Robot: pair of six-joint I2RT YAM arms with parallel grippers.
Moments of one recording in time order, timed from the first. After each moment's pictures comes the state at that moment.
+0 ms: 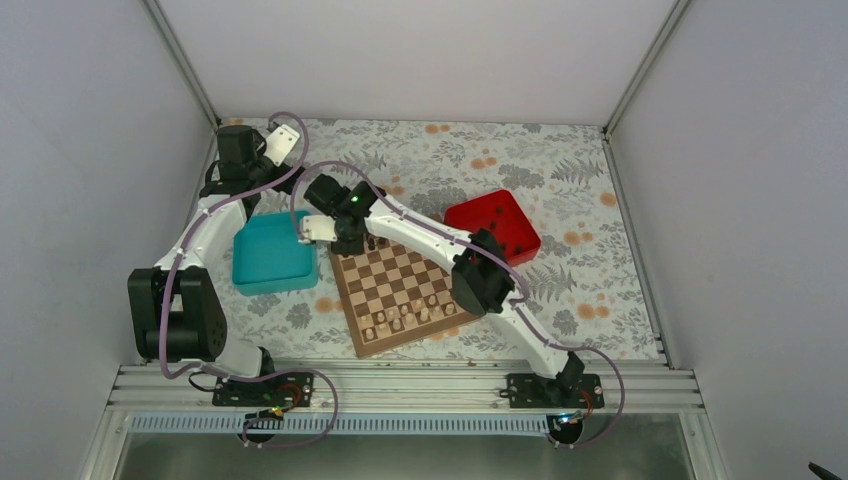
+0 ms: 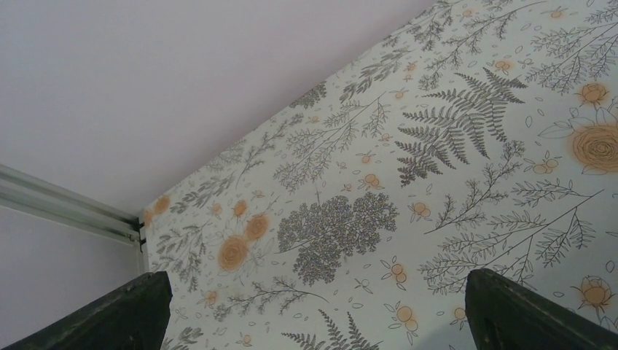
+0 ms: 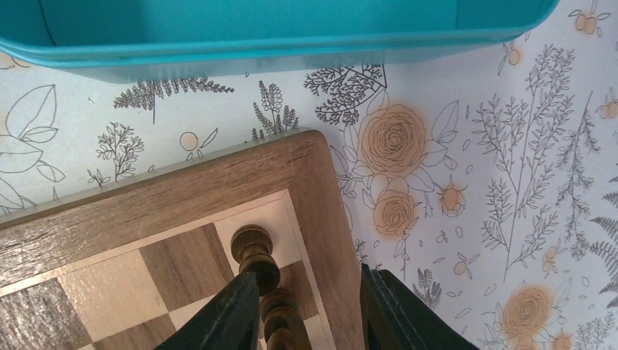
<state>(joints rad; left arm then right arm) 0.03 1.49 1.11 -0.16 0.15 0.56 1.00 2.45 2.34 -1.07 0.09 -0.69</state>
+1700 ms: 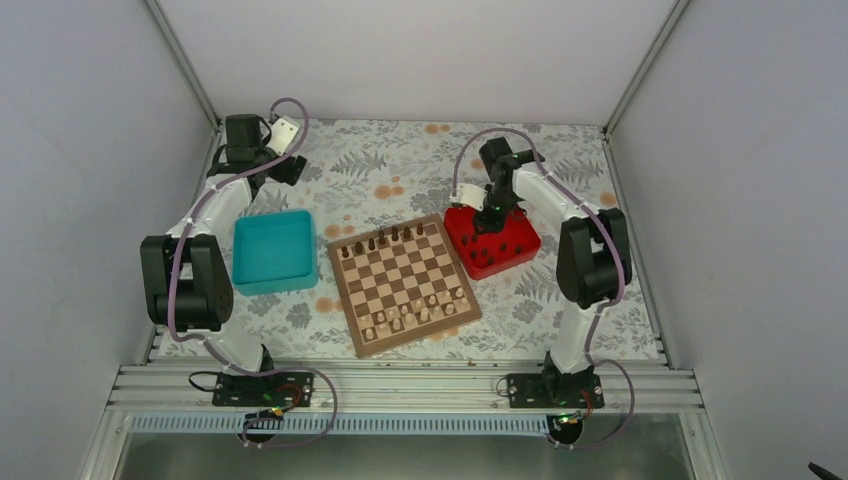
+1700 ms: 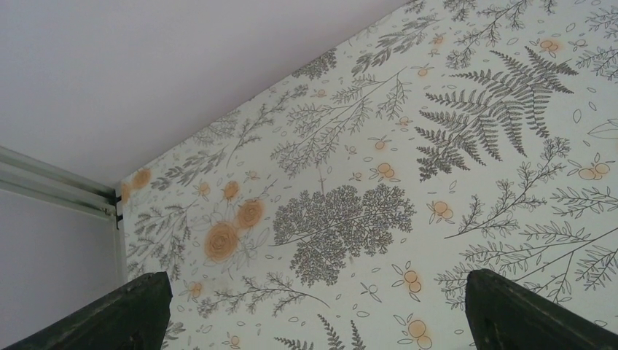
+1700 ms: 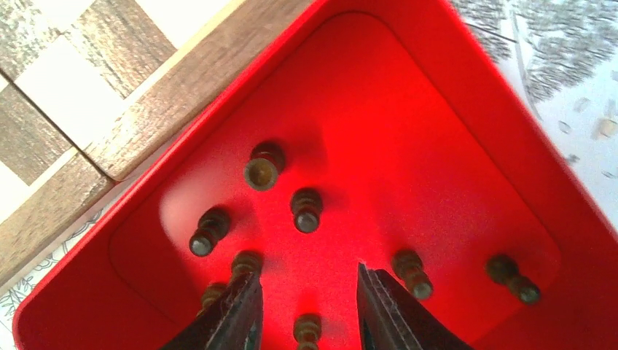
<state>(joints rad) 0.03 1.66 1.26 -0.22 0.12 0.50 0.32 1.89 1.51 -1.01 -0.13 -0.89</state>
